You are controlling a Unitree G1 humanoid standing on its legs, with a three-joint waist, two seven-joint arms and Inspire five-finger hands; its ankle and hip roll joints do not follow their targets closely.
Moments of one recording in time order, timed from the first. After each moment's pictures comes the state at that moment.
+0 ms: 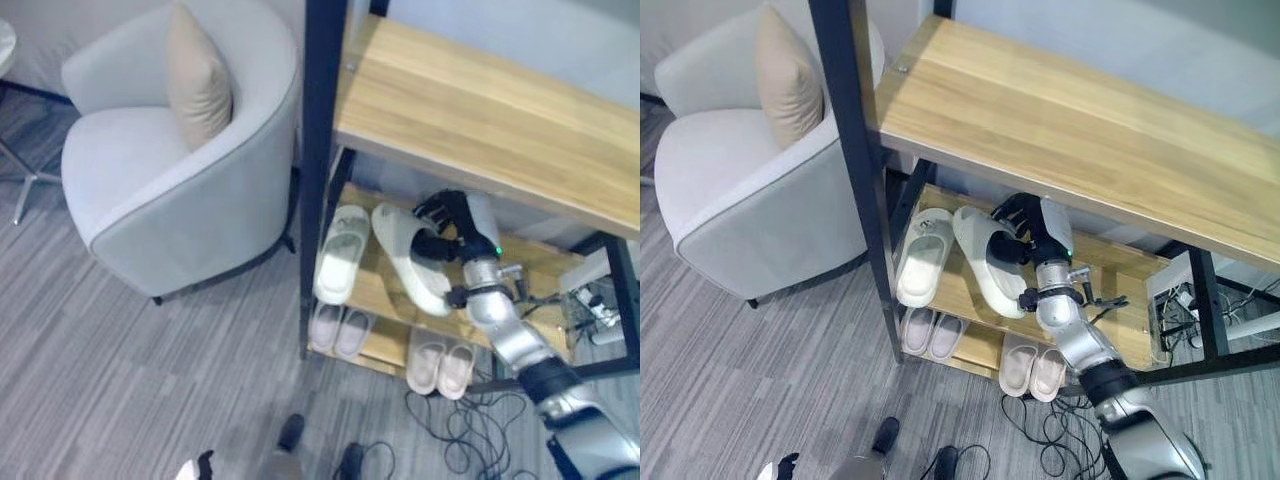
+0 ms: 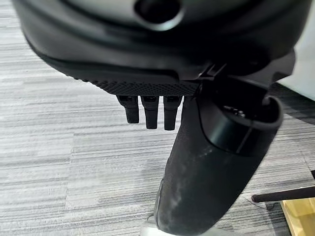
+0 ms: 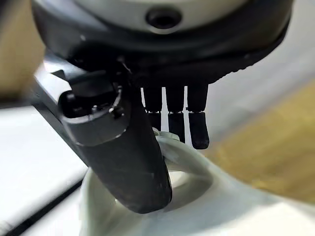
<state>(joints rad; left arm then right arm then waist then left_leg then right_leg) 0.09 0.24 -0.16 1.20 0.16 -0.11 0.49 -0.57 -0.52 0.39 0.54 -0.12 -0.11 -0.43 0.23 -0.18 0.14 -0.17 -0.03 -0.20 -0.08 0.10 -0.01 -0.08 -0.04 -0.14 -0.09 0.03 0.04</state>
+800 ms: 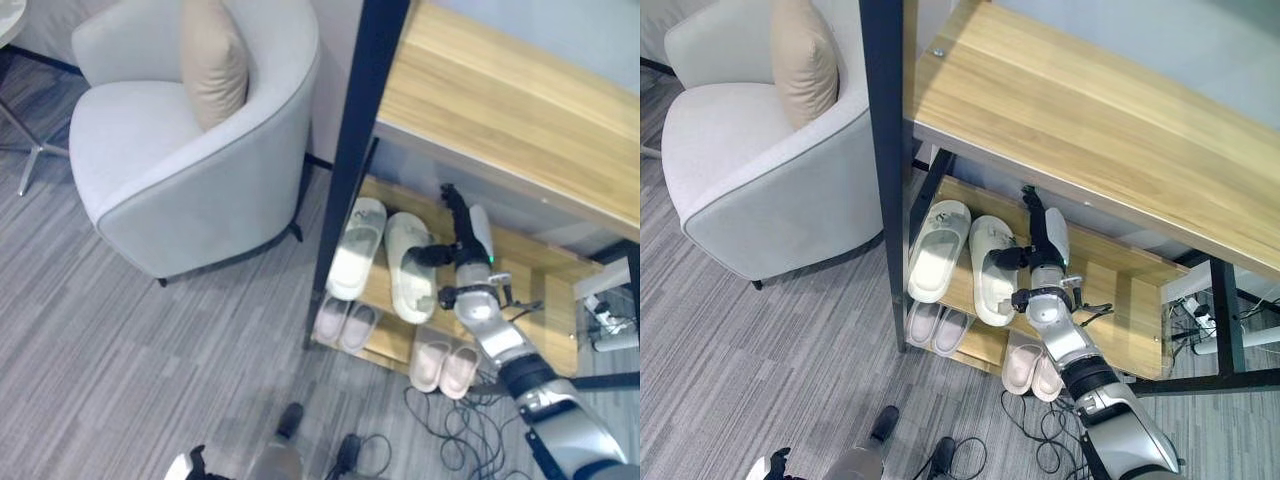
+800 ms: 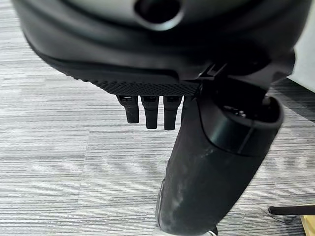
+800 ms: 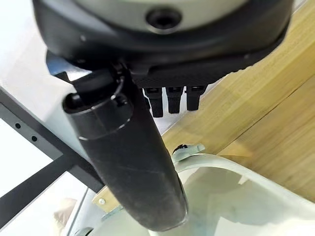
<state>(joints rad) 0.06 0.26 -0.14 1.23 0.12 -0.07 0.48 -0.56 -0.43 0.34 0.54 -0.03 -0.07 -0.44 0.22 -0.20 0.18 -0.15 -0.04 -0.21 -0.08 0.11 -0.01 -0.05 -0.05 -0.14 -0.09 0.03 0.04</state>
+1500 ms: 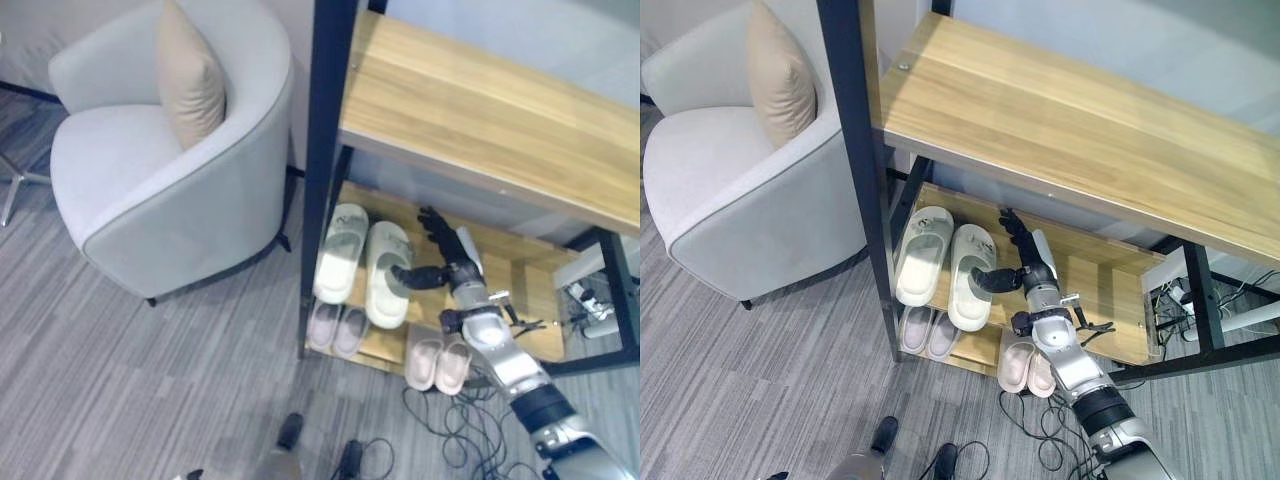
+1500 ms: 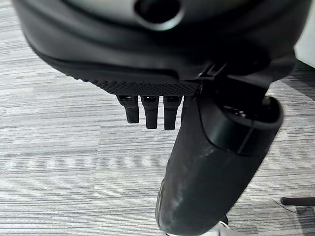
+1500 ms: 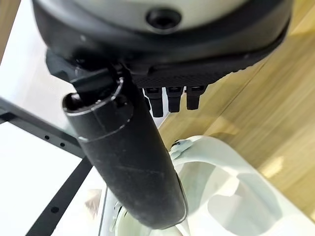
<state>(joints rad) 0.06 0.25 -0.08 1.29 0.13 -0.04 0.38 -0.36 -0.47 0.33 0.31 0.15 -0.10 -0.27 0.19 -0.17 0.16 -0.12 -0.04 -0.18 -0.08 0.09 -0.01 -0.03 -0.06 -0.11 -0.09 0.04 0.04</state>
